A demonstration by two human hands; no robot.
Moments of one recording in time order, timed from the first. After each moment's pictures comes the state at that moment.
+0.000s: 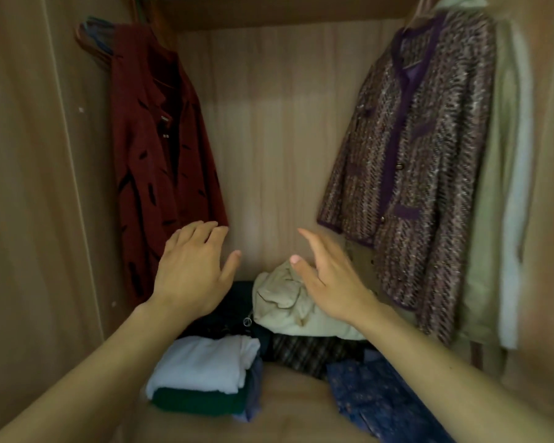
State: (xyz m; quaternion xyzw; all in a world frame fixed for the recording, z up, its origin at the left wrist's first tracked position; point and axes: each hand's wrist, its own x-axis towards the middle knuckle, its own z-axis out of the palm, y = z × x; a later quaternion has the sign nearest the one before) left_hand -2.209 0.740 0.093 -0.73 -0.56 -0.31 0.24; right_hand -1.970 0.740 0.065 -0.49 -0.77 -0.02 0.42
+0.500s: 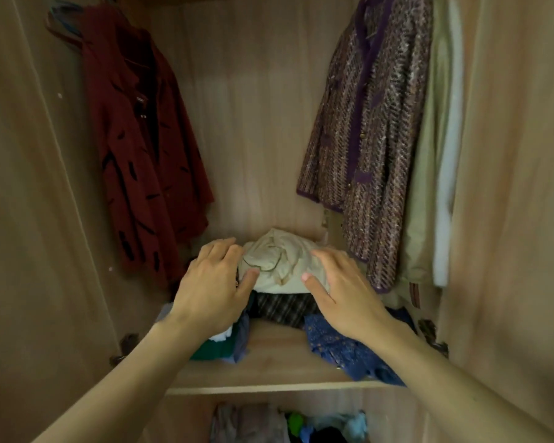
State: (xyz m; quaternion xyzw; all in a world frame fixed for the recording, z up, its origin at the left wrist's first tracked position) left_hand -2.136 0.642 0.044 -0.78 -0.54 -0.27 0.12; right_hand -1.905 0.631 0.007 -0.56 -0.74 -0.03 0.37
